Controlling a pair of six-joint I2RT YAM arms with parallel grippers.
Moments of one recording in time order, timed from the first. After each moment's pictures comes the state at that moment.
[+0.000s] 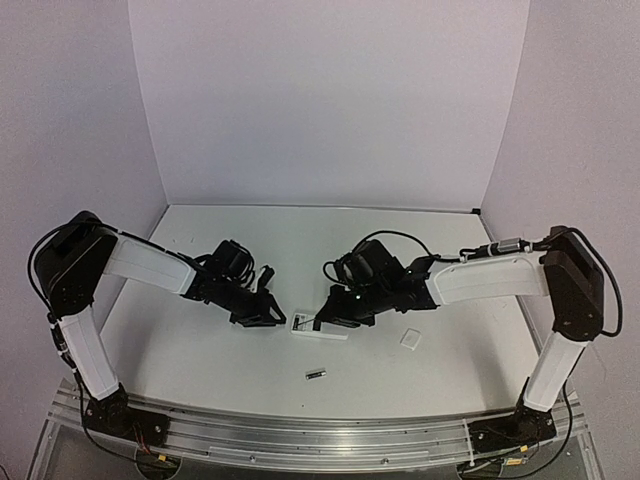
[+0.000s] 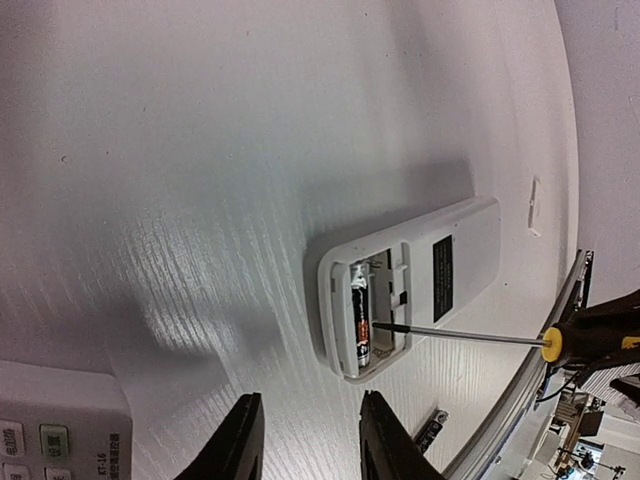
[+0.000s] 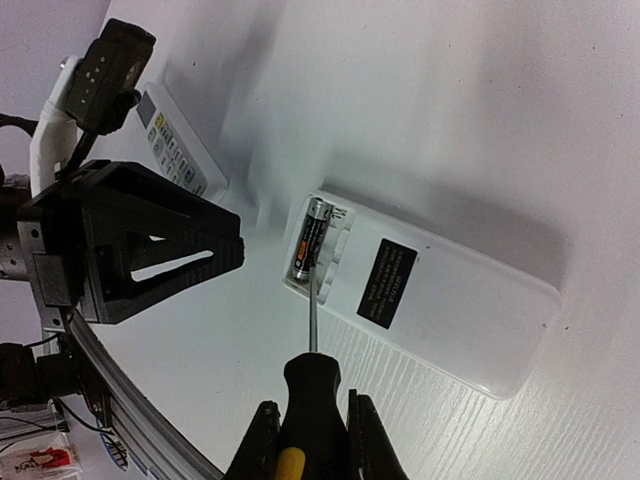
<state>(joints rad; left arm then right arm) -0.67 1.79 0.91 -0.07 0.47 -0.62 0.94 1.80 1.14 -0.19 -0.15 0.85</state>
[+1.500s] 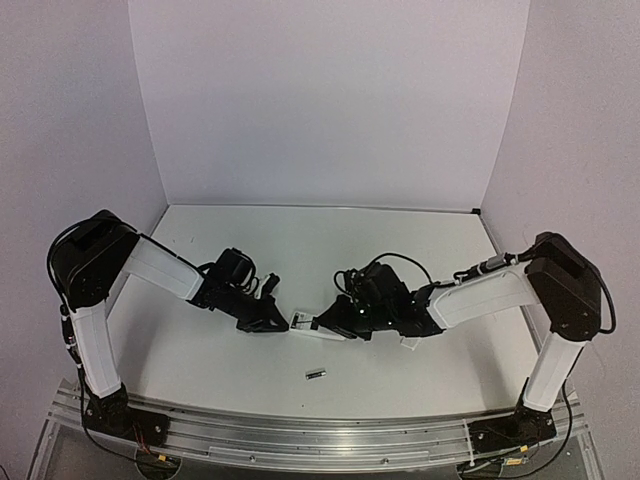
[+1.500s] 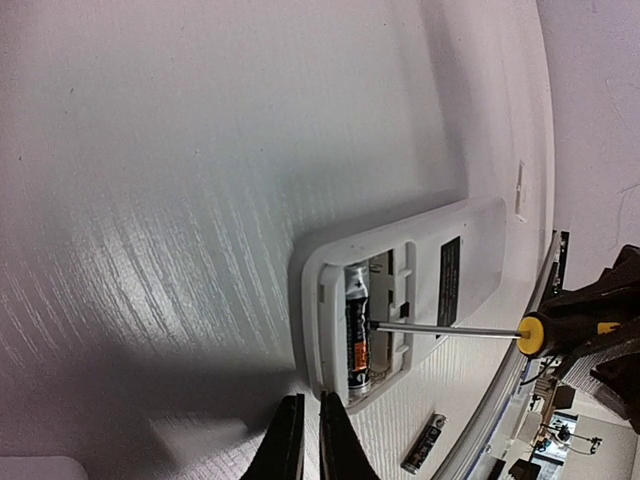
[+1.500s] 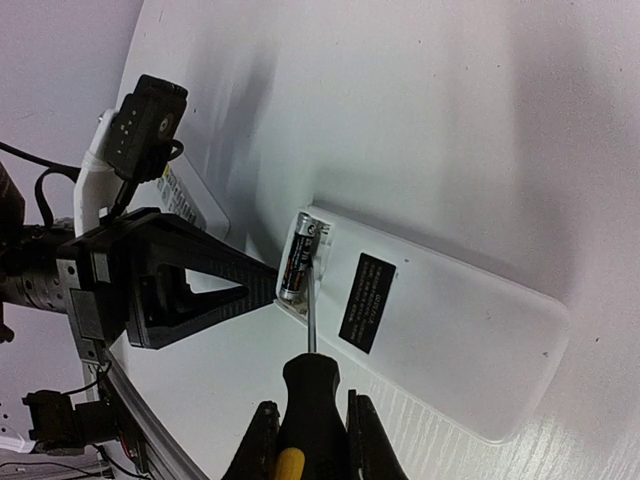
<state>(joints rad) -0.66 1.90 0.89 0.08 0.60 -0.63 0.95 1.82 0.93 0.19 -0.08 1.04</state>
